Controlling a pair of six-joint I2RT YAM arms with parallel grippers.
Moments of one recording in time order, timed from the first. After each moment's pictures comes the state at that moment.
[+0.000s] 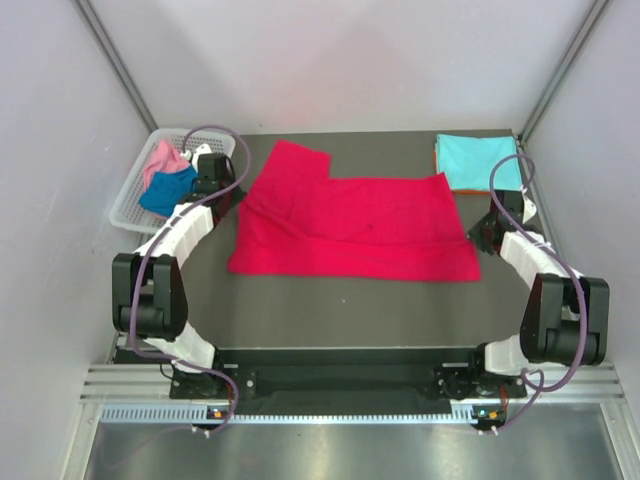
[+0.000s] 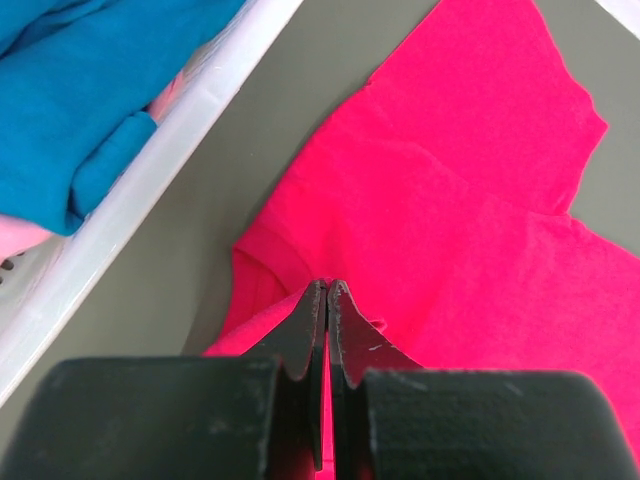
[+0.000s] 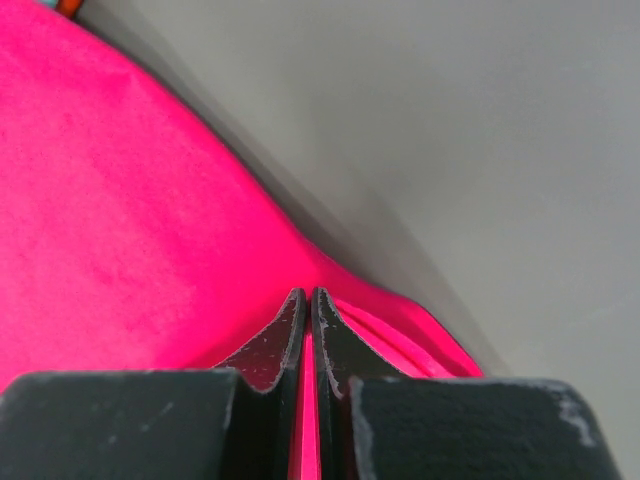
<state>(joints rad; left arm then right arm) -0.09 1.61 1.15 -0.17 -0.15 -0.59 -0.11 1.42 0.81 -0.28 0.12 0.68</state>
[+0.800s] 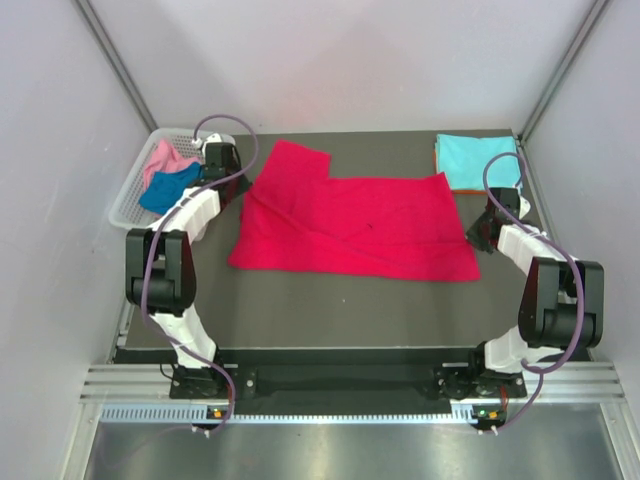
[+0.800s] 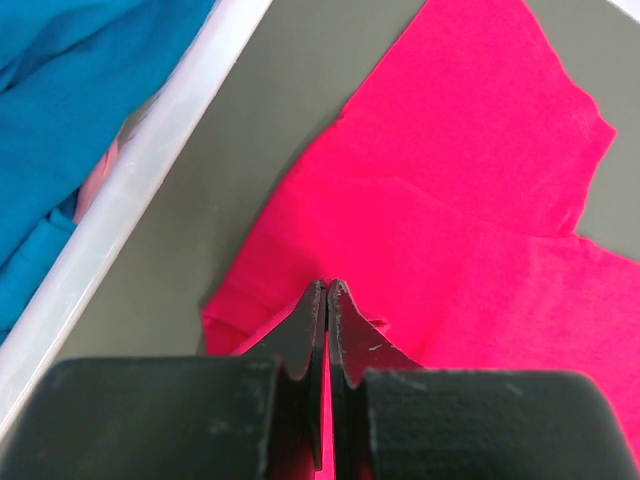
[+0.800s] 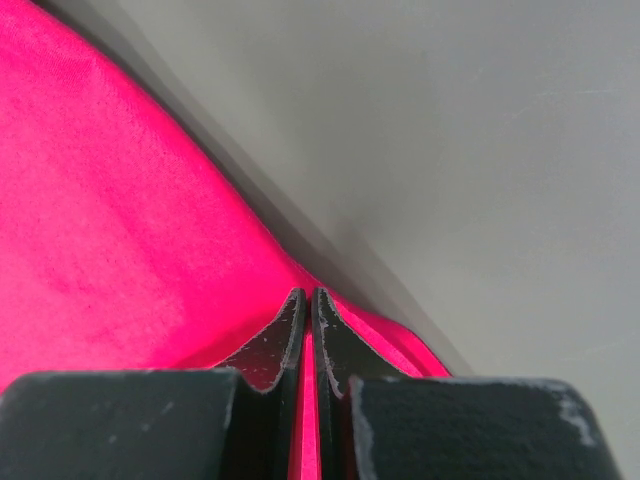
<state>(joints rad) -0.09 1.79 1.31 -0.16 -0.11 -0.53 -0.11 1.52 0.85 -0.27 0.11 0.60</state>
